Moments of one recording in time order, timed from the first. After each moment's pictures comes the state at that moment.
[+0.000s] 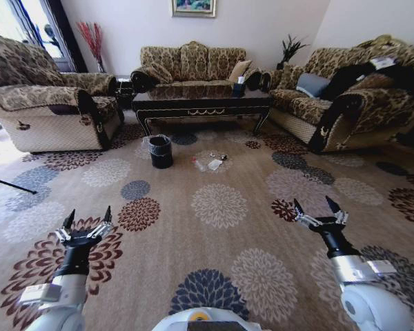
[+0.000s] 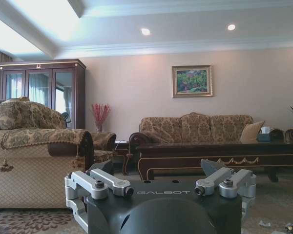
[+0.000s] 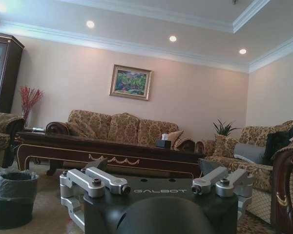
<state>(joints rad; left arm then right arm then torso) 1.83 -1.46 -0.93 -2.42 -0.34 -0.09 0.04 -1.80 1.08 0.96 2.22 0.53 0.21 -0.02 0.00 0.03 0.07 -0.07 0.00</state>
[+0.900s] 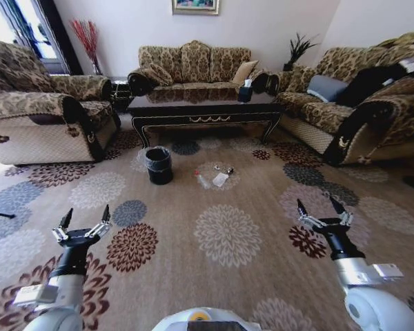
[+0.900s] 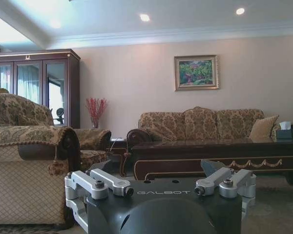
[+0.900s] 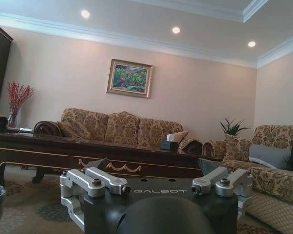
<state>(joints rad) 1.86 -1.48 -0.94 -2.45 -0.34 -0.06 0.04 -1.82 1.10 0.97 2.22 0.53 0.23 -0.02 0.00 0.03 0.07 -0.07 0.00</state>
